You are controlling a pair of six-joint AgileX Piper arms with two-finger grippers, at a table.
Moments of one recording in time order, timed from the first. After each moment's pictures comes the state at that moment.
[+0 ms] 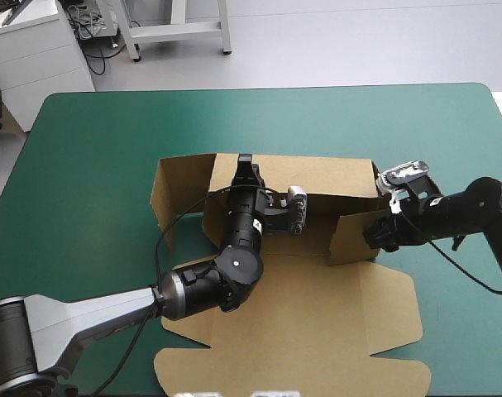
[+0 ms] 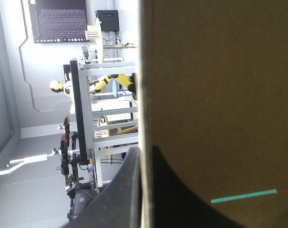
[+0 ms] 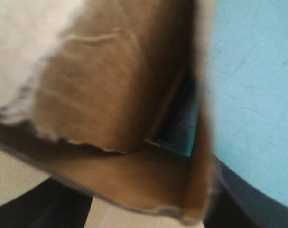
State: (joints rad) left arm -1.09 1.64 -1.14 1.57 0.91 -0.41; right arm 0.02 1.27 -1.01 0.49 1.00 -0.68
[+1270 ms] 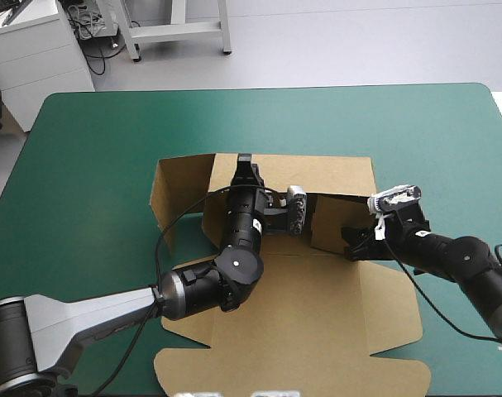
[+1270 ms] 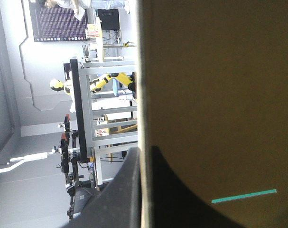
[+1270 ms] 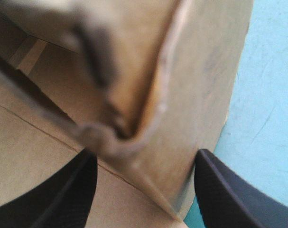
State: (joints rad) left arm -1.09 1.64 -1.14 1.57 0.91 -0.41; right arm 0.15 1.15 -0.64 0.95 0.45 -1.00
